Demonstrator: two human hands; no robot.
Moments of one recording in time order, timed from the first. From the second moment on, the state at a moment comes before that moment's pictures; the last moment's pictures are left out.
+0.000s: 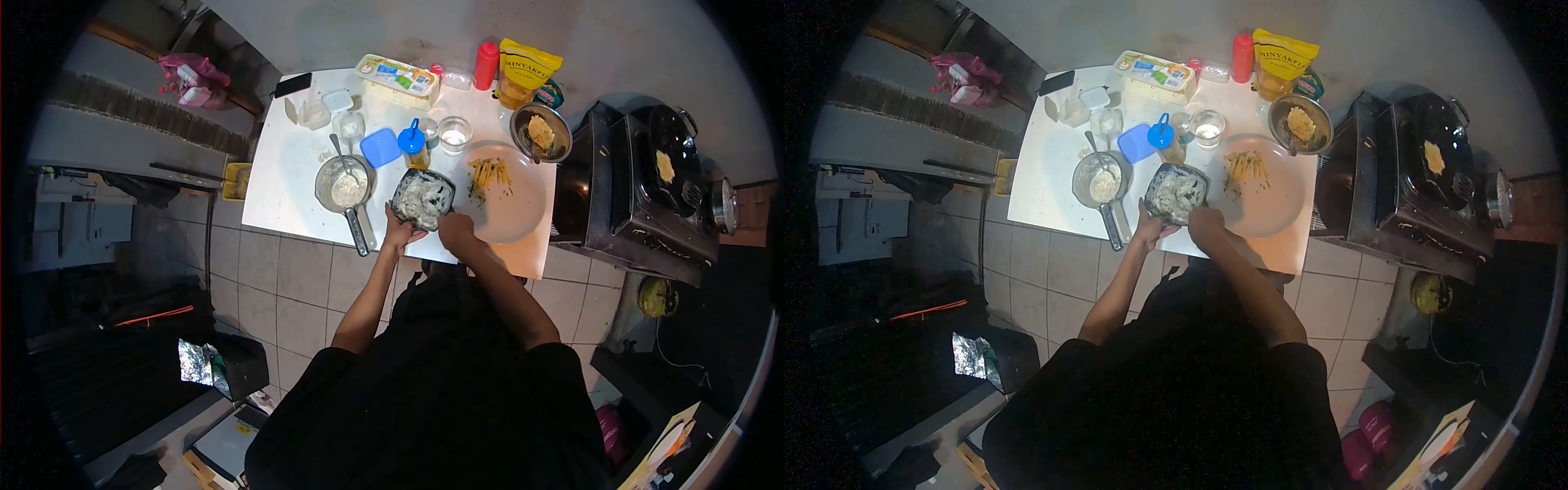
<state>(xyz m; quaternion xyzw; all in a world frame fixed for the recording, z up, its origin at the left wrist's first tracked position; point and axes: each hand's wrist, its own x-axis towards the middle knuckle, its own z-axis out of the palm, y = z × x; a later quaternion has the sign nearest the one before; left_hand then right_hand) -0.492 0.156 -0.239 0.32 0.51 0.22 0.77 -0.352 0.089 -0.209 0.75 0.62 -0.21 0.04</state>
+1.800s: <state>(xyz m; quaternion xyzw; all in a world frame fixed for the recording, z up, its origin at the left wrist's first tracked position) -0.501 0.130 -0.242 0.33 0.51 0.32 0.73 -0.327 0.090 -0.232 0.73 0.61 -0.28 -0.13</state>
